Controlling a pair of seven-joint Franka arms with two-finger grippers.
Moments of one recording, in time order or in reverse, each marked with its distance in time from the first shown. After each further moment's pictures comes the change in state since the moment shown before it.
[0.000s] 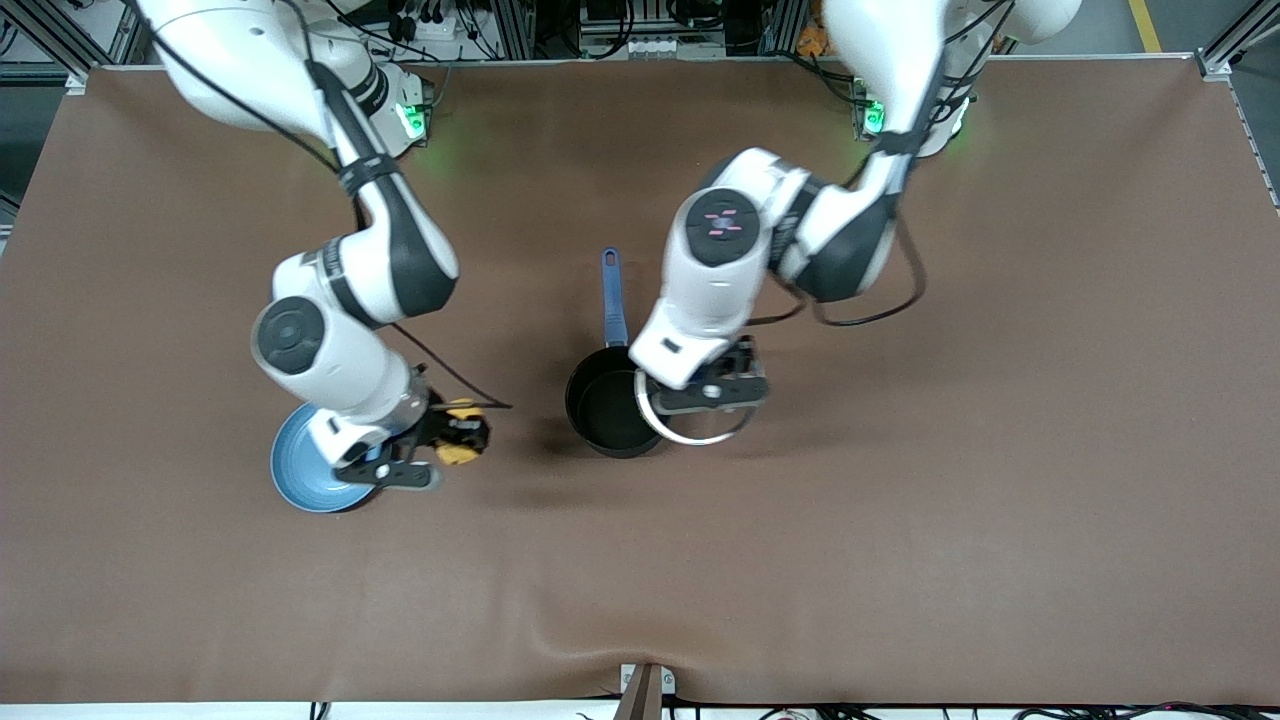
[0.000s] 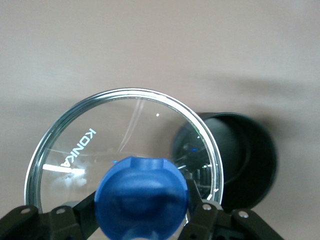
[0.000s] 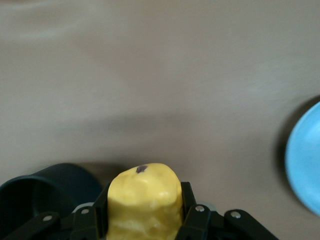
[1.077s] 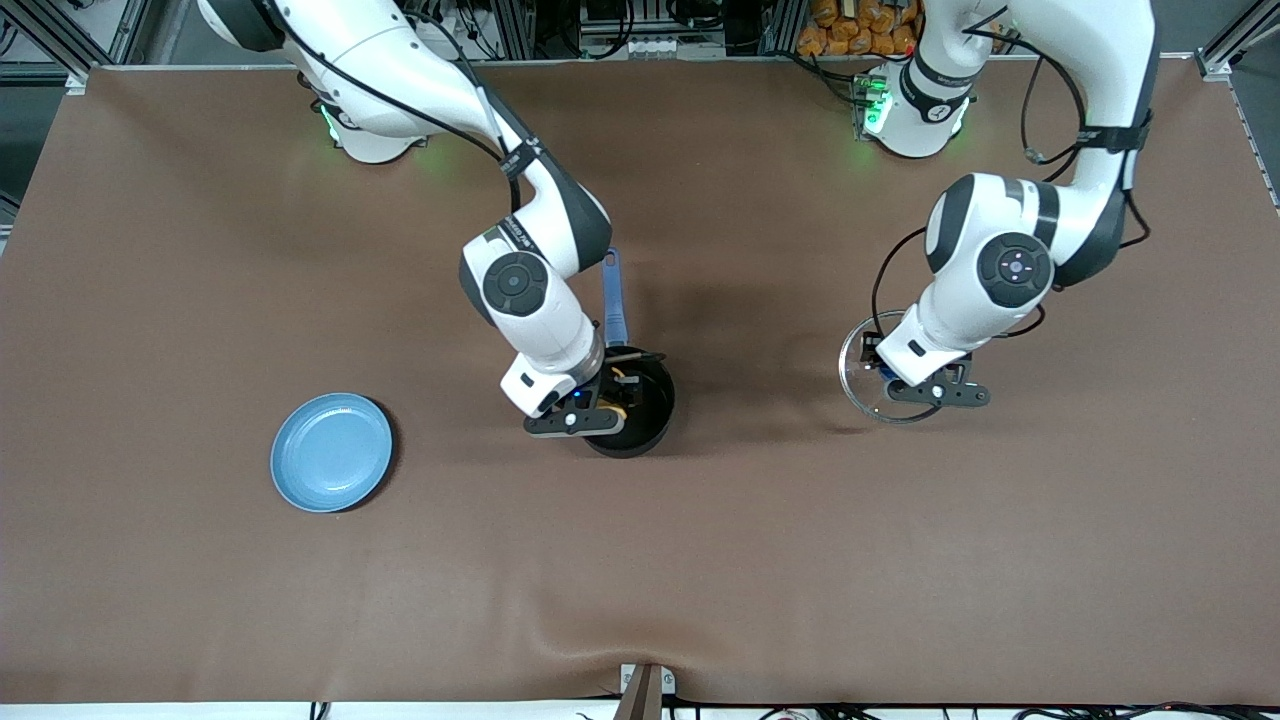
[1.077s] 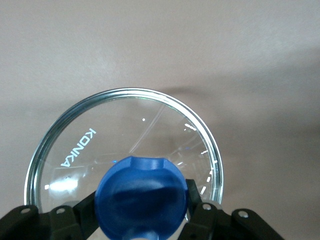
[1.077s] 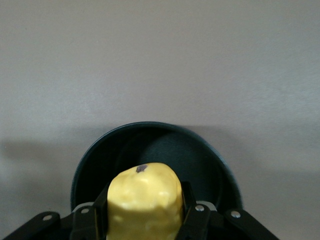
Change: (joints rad) left arm 0.275 -0.326 -0.002 -0.774 0.092 0.345 0.495; right arm 0.265 0.169 -0.003 0.063 -0.002 0.199 0.160
